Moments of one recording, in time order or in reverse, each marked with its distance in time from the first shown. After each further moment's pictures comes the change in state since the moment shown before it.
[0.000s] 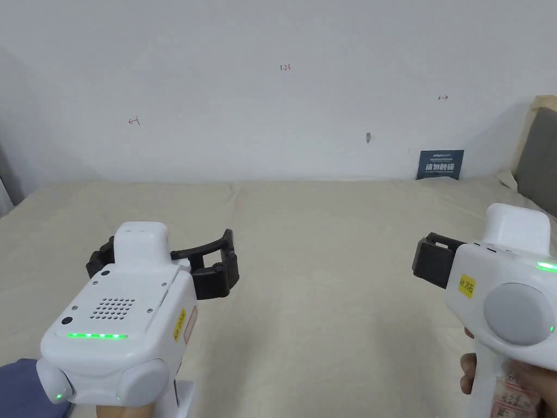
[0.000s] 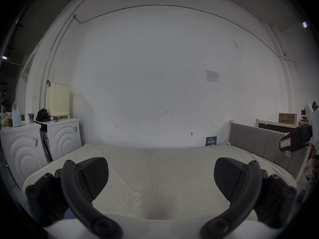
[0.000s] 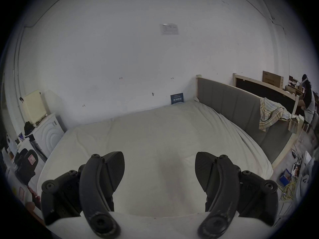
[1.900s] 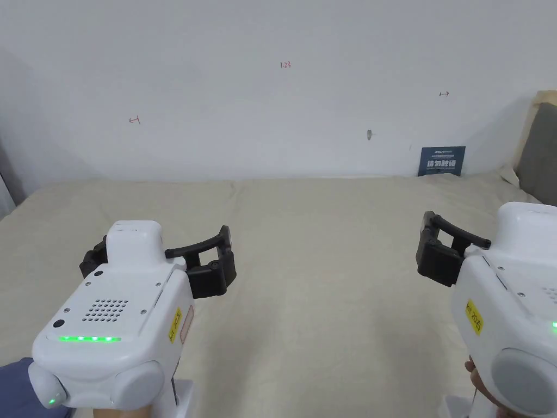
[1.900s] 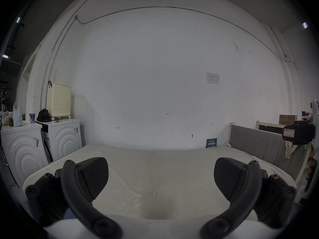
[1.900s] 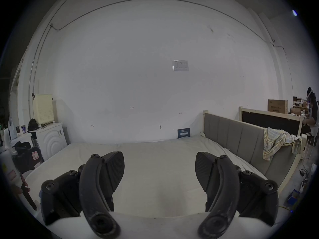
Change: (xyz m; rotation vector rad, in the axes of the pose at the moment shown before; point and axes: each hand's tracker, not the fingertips) left arm -0.002 0.004 0.006 0.016 0.005 0.006; right arm 0.010 -0.019 0.013 0.342 0.094 0.087
